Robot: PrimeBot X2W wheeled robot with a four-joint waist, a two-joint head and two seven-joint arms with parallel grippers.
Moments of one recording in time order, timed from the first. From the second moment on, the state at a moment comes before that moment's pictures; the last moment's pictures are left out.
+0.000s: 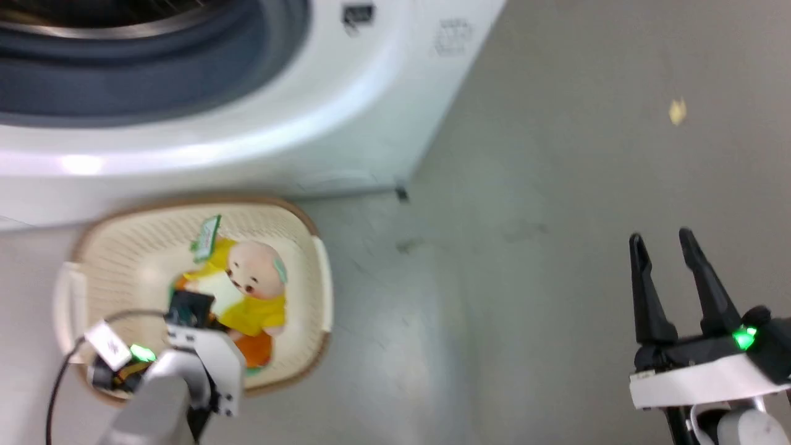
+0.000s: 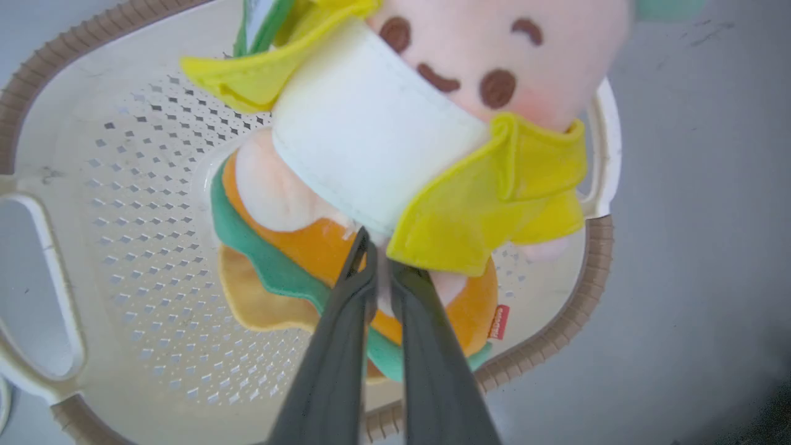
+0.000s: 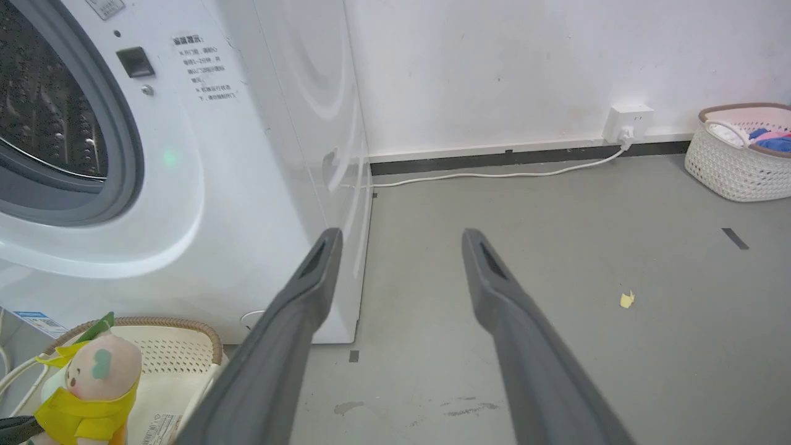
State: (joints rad) left arm -0.66 0.28 -0.49 1.23 -0.36 -0.09 -0.18; right arm -0.11 -0.05 -0.05 0.00 0.23 0.13 -0.26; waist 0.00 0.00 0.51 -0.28
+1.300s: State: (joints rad) left arm -0.77 0.43 -0.13 0.19 -0.30 -0.06 0.00; right arm -0.16 -0.05 -0.01 -0.04 0.26 0.13 -0.26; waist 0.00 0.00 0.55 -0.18
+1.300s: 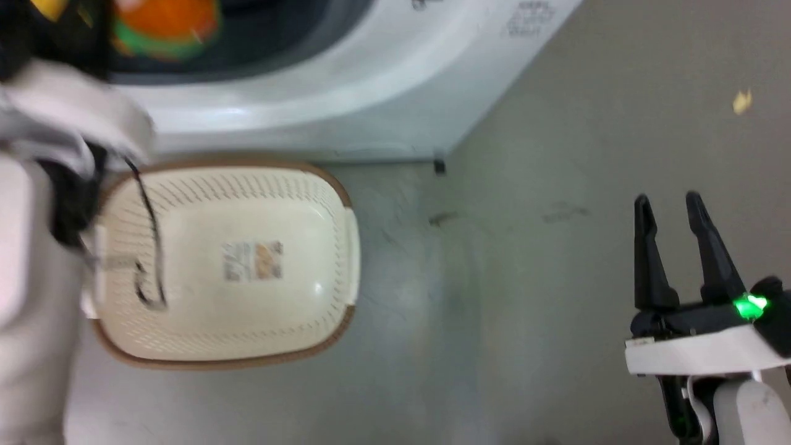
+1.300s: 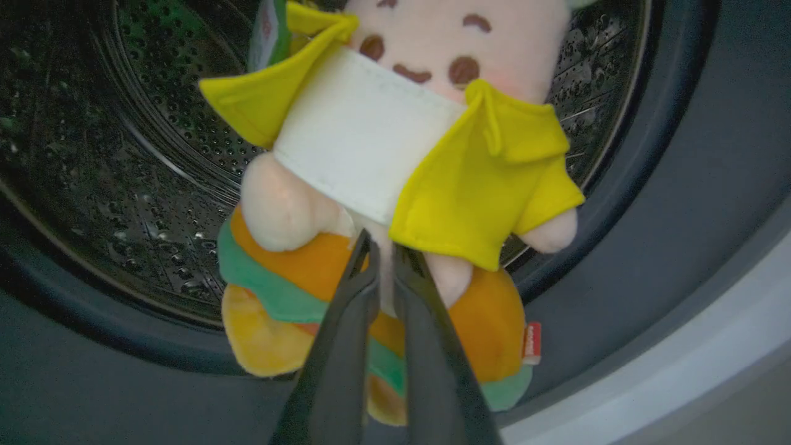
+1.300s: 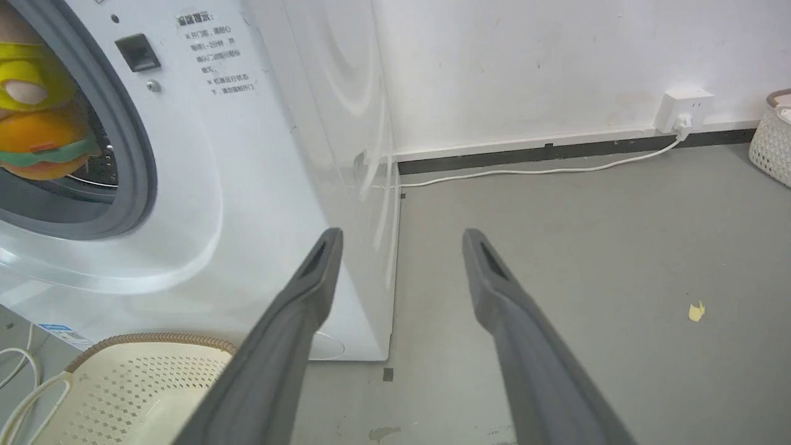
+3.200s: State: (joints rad) left arm -0.51 0.27 -0.27 0.54 -0.32 -0.03 -0.26; right arm -0.05 -0.05 -0.09 0.00 0.13 0.13 -0.26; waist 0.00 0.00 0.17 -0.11
